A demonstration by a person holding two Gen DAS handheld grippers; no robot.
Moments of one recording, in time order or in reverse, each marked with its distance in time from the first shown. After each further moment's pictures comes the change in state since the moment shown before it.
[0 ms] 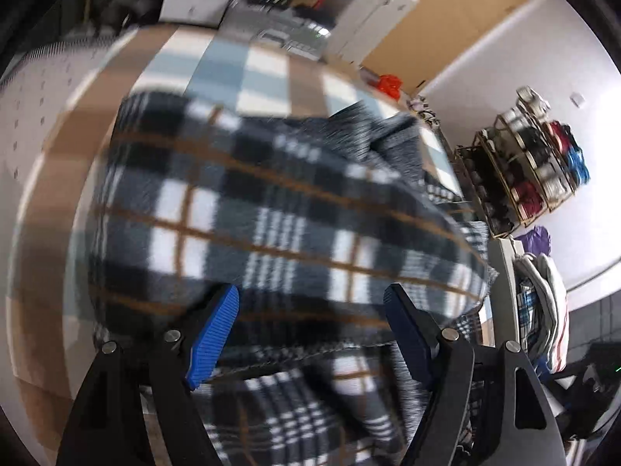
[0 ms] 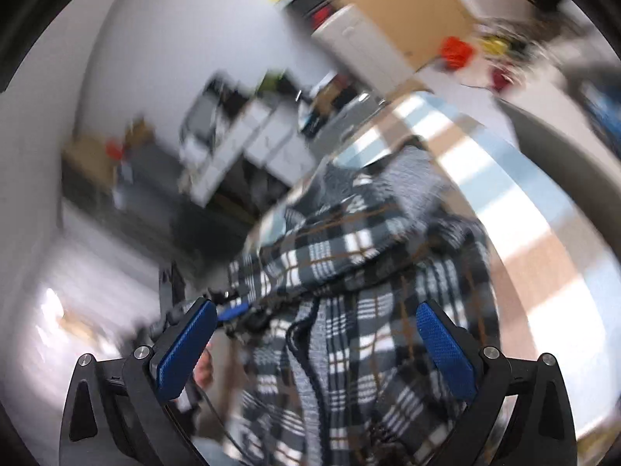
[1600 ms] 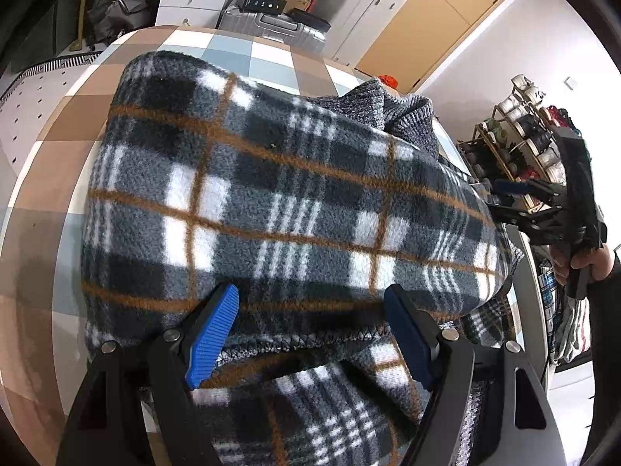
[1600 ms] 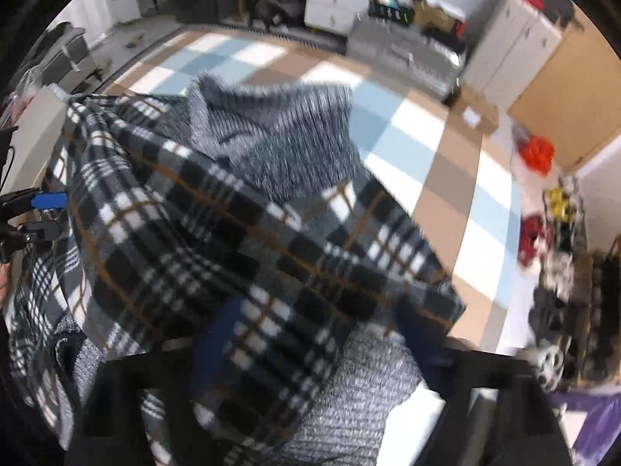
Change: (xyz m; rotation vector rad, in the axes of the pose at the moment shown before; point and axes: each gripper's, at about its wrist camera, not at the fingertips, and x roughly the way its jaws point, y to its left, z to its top) left arm 0.011 0.013 -0.012 0.080 -0.054 0.013; right arm 0.224 0.028 0.093 -0.872 0.536 -0.366
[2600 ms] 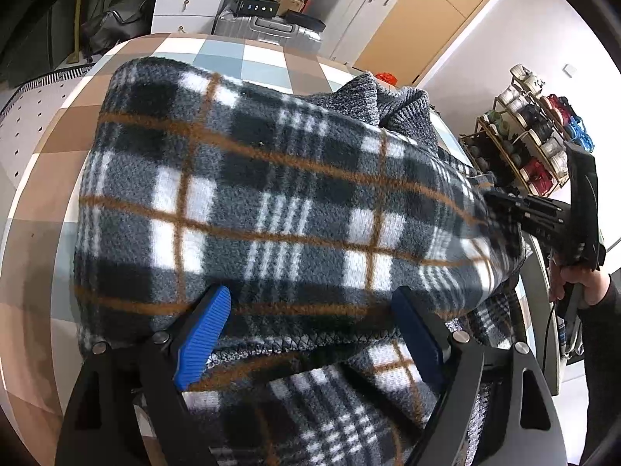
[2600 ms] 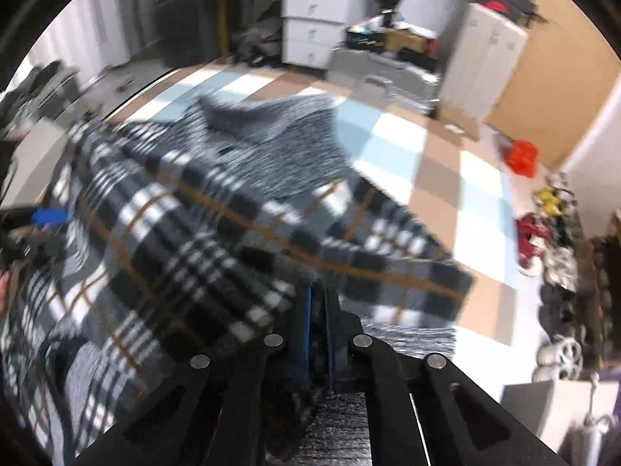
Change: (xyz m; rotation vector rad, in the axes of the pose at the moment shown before) left arm 0.008 -0.010 0.000 0.035 -0.007 0.028; right arm -0.005 -0.001 -0.033 0.156 -0.144 -0.070
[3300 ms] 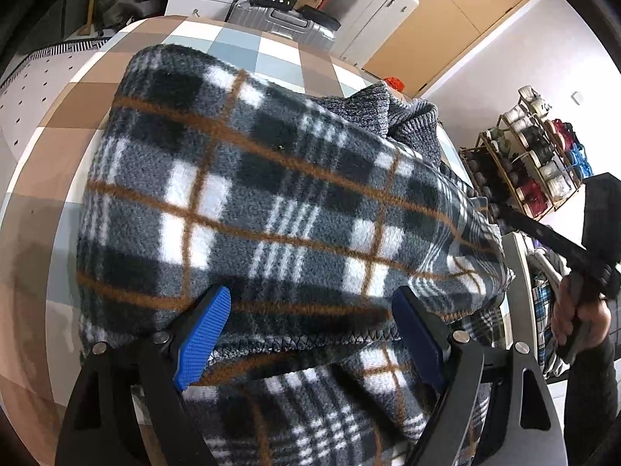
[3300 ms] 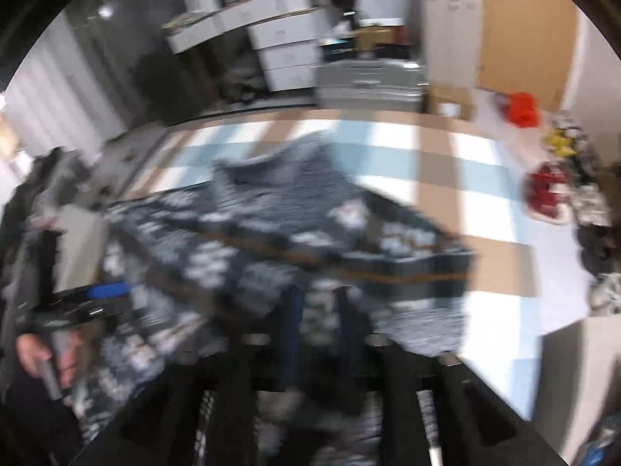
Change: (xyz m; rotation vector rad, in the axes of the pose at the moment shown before) left arm -0.007 0.012 0.002 -0.087 0.019 -0.032; right arm -0.038 -0.007 0.012 0.230 -0.036 0.224
